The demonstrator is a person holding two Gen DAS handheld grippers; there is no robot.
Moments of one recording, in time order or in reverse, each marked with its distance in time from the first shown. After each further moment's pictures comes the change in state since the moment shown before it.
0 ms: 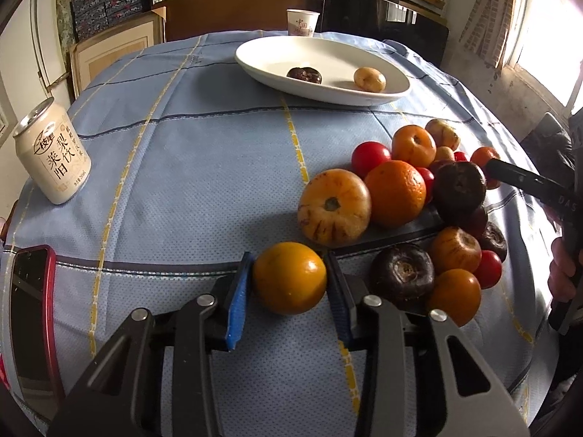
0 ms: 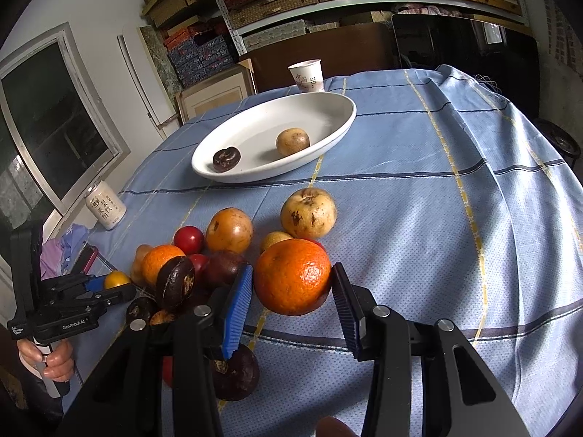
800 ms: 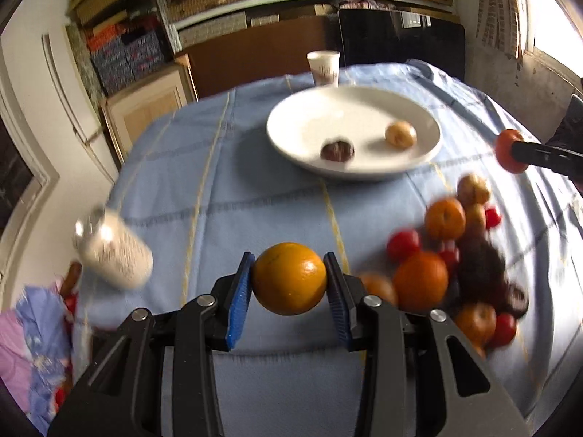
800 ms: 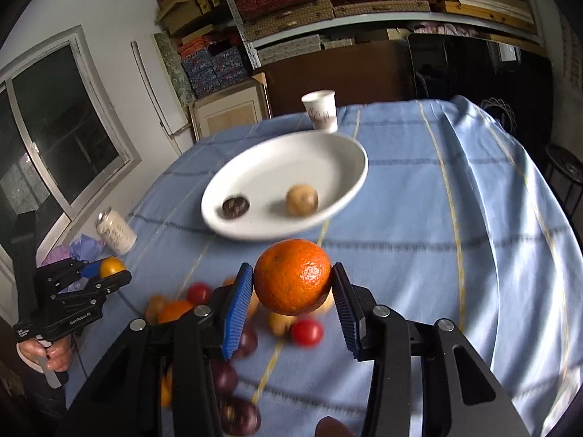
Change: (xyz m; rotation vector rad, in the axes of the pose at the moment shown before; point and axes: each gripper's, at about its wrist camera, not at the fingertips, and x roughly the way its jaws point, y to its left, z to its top) left arm -0.029 -0.014 0.071 0.108 -0.109 0.228; right arm 0.002 -0.003 0.080 -0.042 -0.038 0.057
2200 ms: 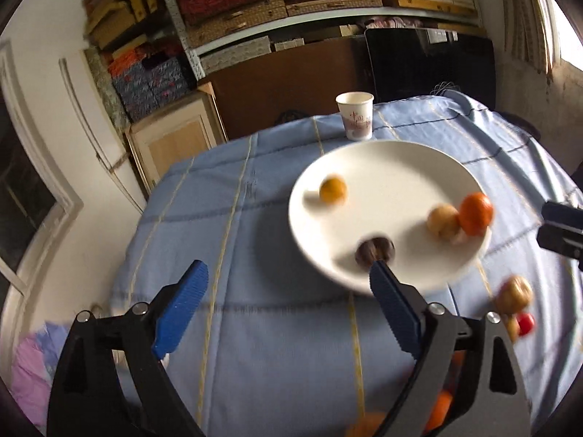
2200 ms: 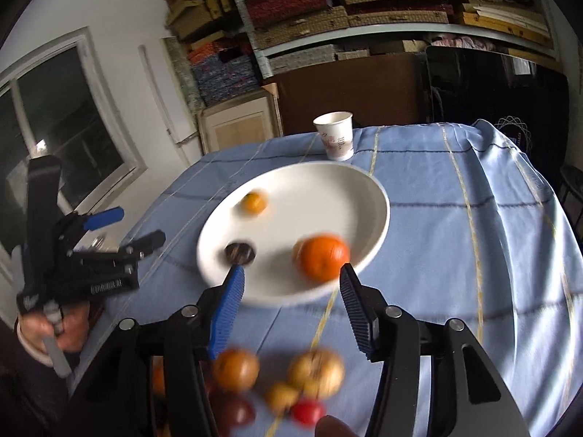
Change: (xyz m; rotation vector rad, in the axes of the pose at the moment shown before) left arm 0.029 -0.002 0.081 -0.034 -0.059 0.116; right arm 0.013 0.008 0.014 -0.065 -0.027 0.035
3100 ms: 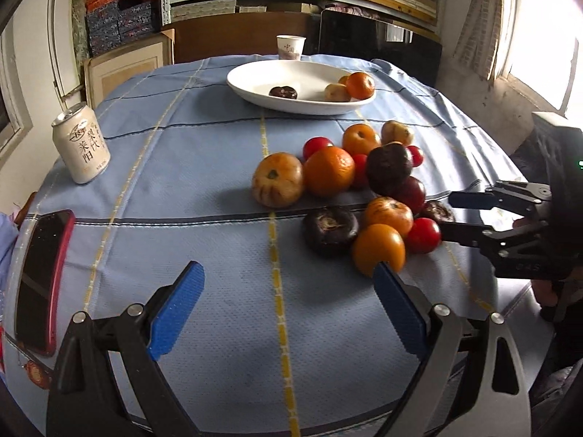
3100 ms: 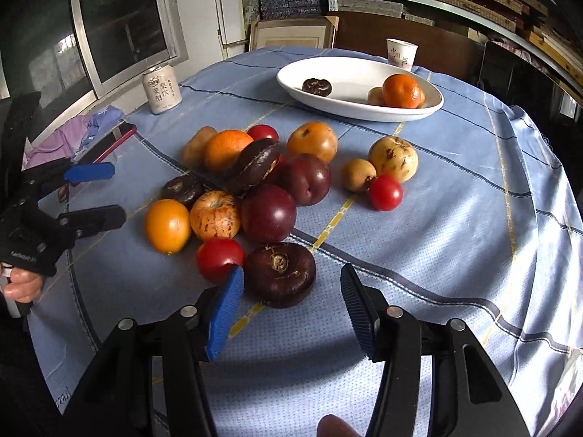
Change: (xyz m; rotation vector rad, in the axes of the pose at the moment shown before) left arm -0.088 -0.015 -0.188 -0.101 0.078 -0.314; right arm -0.026 0.057 -0.127 -0.282 0.263 -0.013
